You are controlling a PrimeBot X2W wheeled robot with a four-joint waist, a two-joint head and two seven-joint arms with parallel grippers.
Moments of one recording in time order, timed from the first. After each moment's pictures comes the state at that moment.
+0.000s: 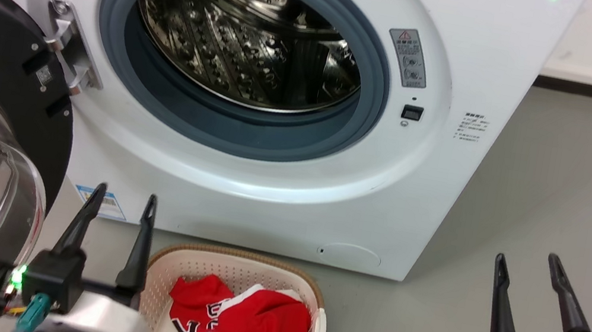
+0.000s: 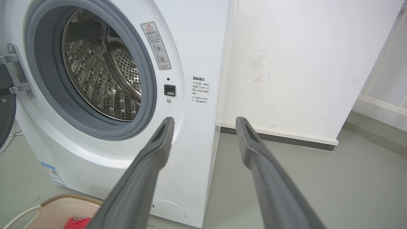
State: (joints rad) left arm -0.03 0.15 -0.06 0.04 -0.10 -0.03 -0.26; right arm 0.01 -0.05 -0.03 0.02 -0.04 0.13 -0.26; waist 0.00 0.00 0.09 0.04
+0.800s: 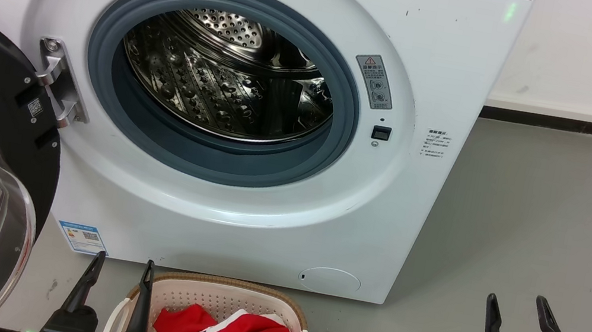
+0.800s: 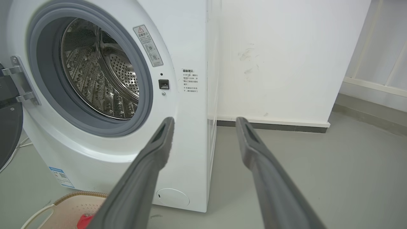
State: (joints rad) left arm 0.14 0.08 -0.05 0.05 -0.01 0.02 -0.26; right arm 0.12 -0.05 -0.02 0.03 0.04 0.13 -0.26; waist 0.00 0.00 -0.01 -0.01
